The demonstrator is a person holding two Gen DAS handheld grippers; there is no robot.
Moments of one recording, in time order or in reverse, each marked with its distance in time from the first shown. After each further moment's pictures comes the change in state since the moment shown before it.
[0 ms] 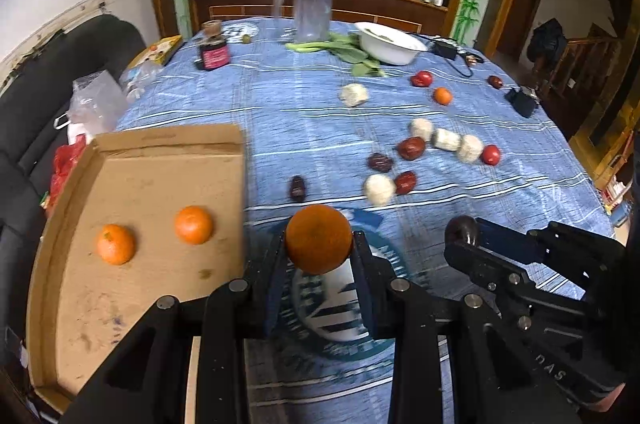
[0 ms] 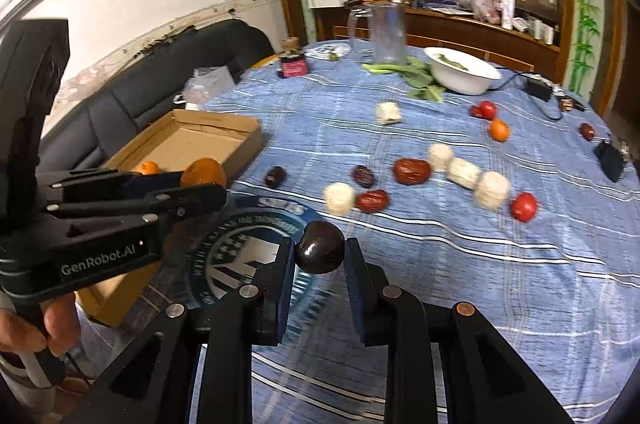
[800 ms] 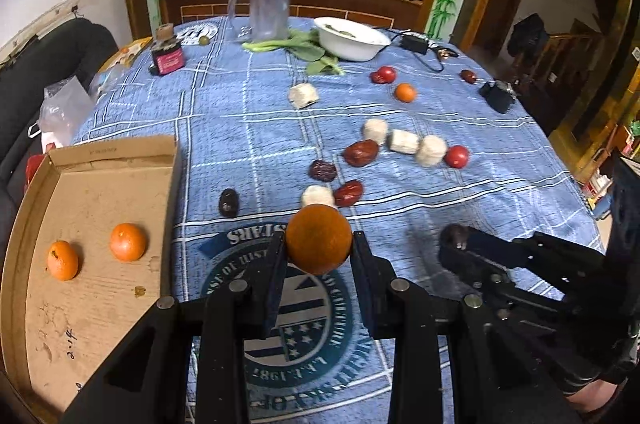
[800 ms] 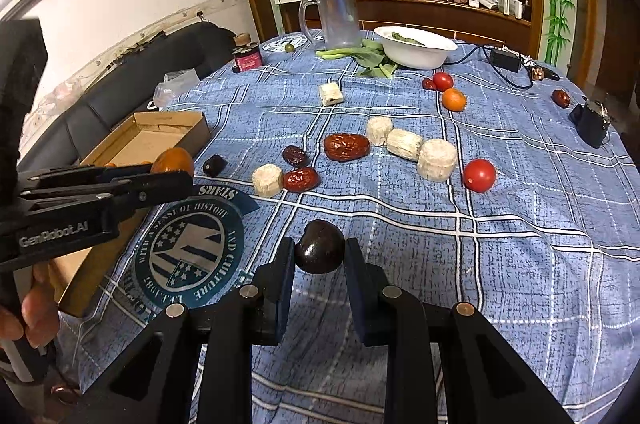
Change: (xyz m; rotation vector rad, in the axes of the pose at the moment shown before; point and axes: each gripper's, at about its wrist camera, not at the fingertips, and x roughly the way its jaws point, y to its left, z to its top) left arm 0.020 -0.055 0.015 0.032 0.009 -0.093; right arm -0.010 -0.059 -0.020 0.067 0.016 -0.093
